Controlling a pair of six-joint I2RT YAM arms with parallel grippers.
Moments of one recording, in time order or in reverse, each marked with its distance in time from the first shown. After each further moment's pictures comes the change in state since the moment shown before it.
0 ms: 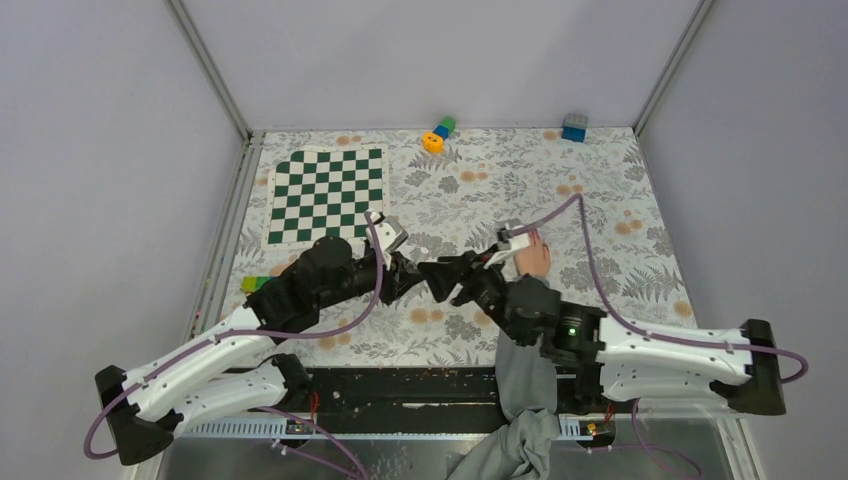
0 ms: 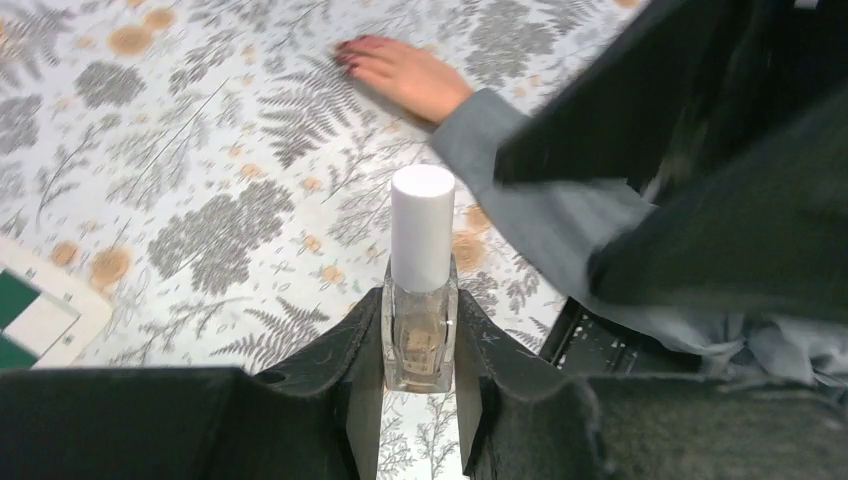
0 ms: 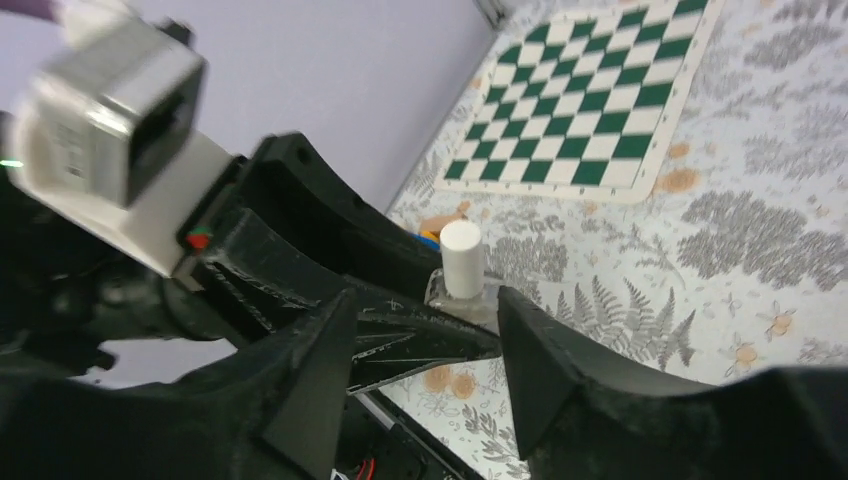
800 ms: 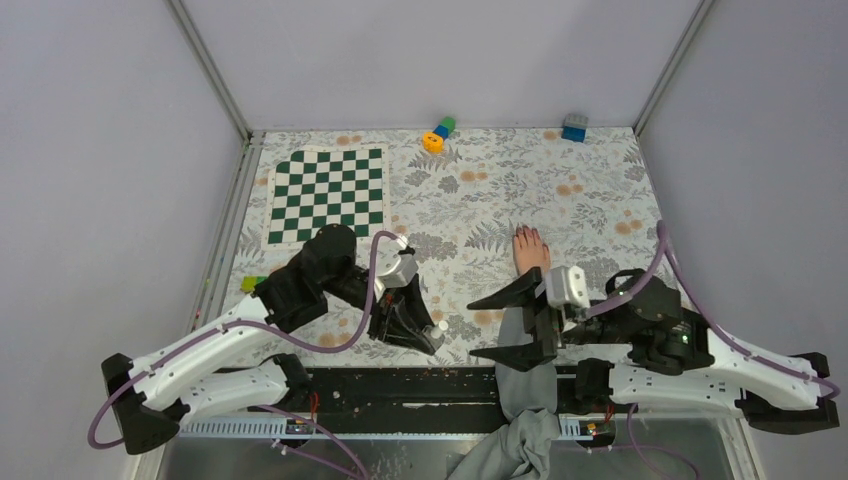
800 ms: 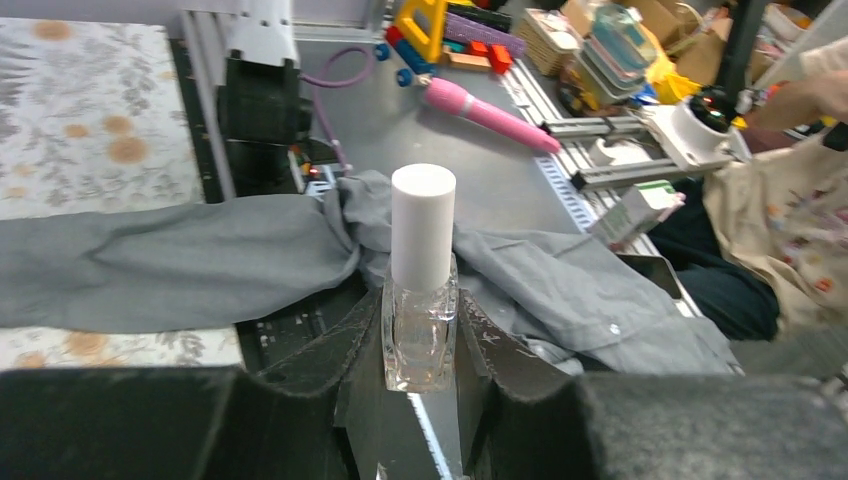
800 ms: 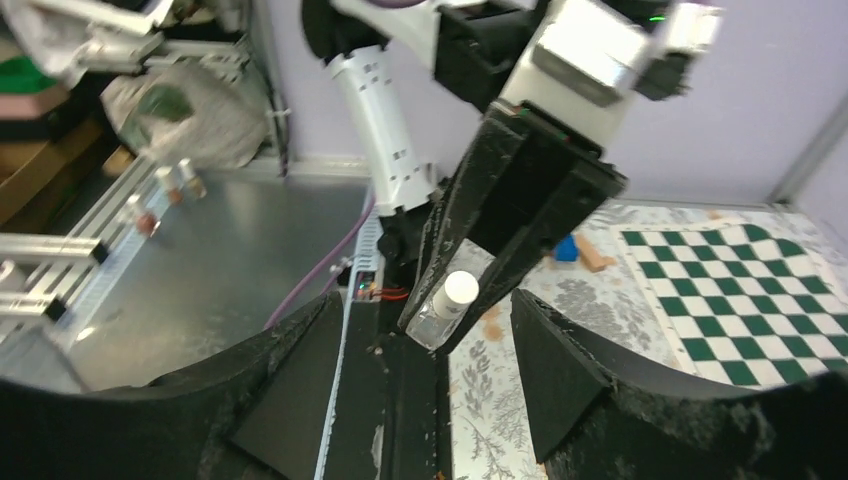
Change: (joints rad) left arm -0.003 0.077 0.092 0.119 0.993 0.010; right arm 0.009 -0.428 0.170 -0.415 -0.848 -0.700
